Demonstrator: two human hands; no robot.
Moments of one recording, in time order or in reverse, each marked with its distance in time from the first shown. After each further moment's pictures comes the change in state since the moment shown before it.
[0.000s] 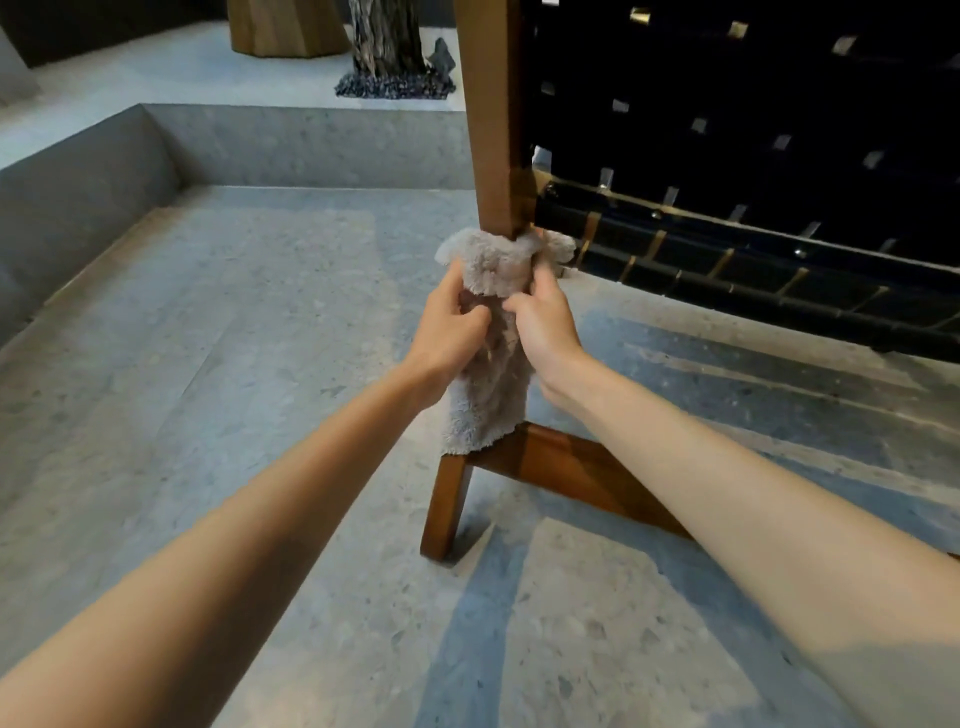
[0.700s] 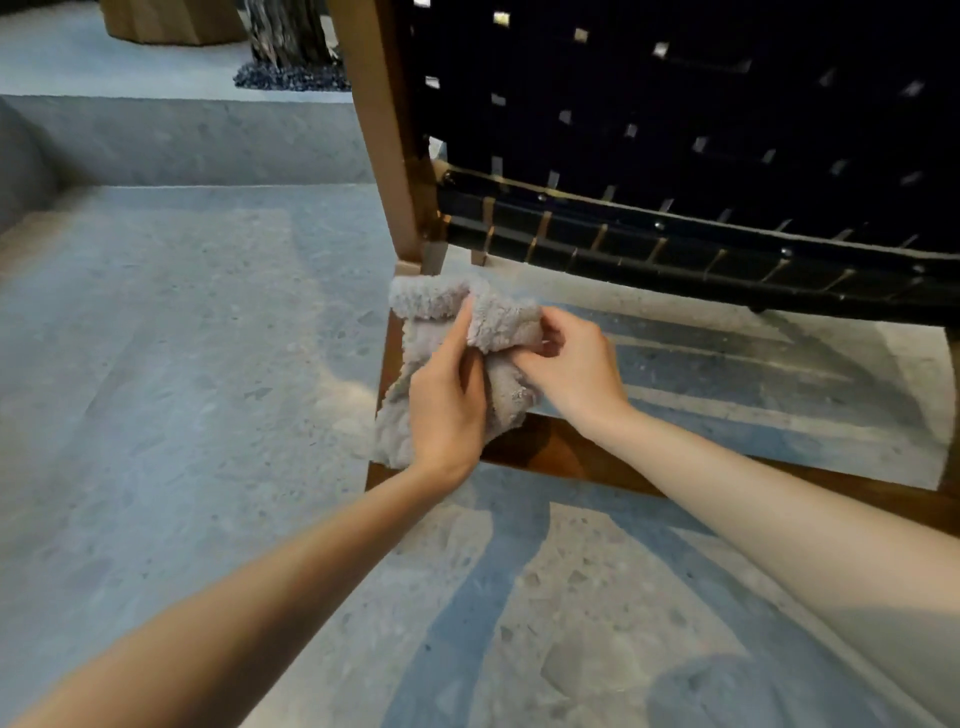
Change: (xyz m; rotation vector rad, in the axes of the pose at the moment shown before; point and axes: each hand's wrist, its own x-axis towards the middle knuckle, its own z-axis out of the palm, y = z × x) left_hand -0.085 -0.010 0.069 0.195 0.171 0.287; right_hand -0.076 0.020 -0.090 -0.424 0.152 -0.188
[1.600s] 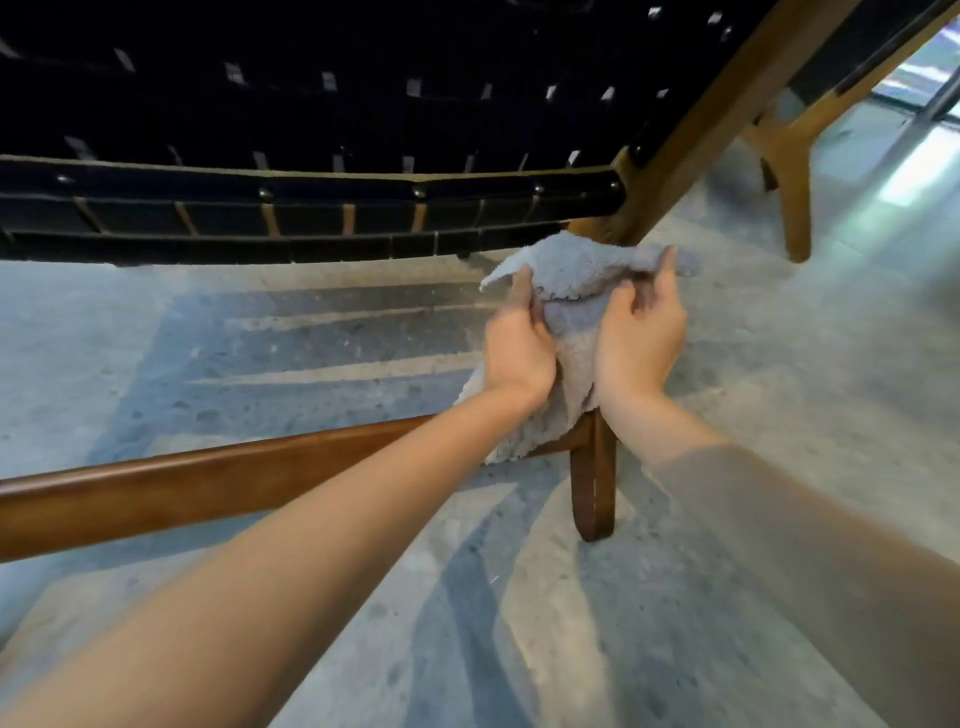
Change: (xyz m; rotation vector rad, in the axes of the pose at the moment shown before) left_hand -0.073 0.192 0.343 -0.293 -0.615 -0.141; right_hand -0.081 0.147 -0.308 -0.119 1.063 0.325
